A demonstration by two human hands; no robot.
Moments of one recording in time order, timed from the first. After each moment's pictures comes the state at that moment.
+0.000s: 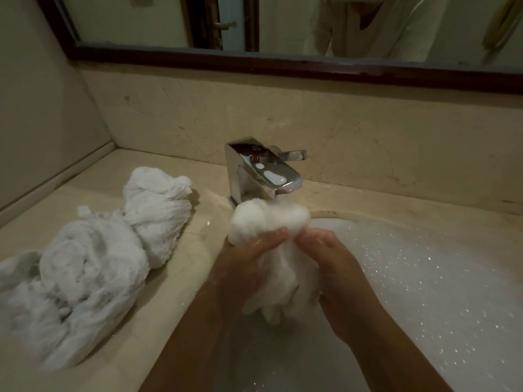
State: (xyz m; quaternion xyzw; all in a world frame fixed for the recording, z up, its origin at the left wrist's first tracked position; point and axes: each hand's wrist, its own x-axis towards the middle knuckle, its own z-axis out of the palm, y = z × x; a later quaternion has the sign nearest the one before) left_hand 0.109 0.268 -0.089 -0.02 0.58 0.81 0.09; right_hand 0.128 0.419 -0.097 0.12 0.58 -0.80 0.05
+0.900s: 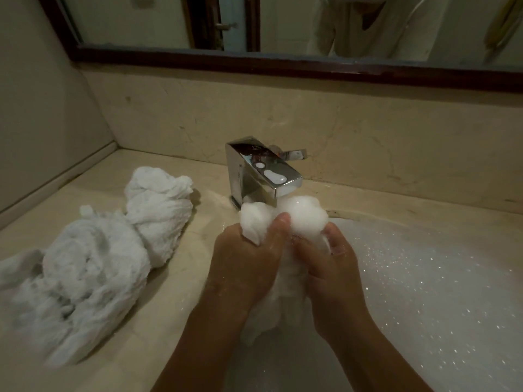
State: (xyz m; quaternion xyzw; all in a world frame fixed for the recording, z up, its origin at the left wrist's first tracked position) left_hand 0.116 0.281 -0.076 -0.04 0.82 0.56 -0.11; right_hand 0.138 0.401 -0.097 0.07 0.60 -0.79 -0.07
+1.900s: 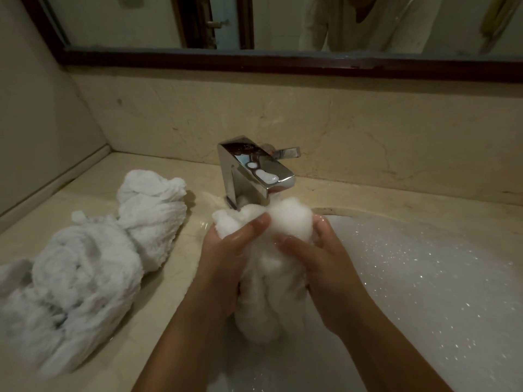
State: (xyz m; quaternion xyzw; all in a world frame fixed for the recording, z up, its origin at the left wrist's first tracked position) left_hand 0.104 0.264 -0.087 -0.07 0.58 0.81 0.04; right_hand 0.126 0.411 -0.093 0.05 0.58 -0.81 0.04
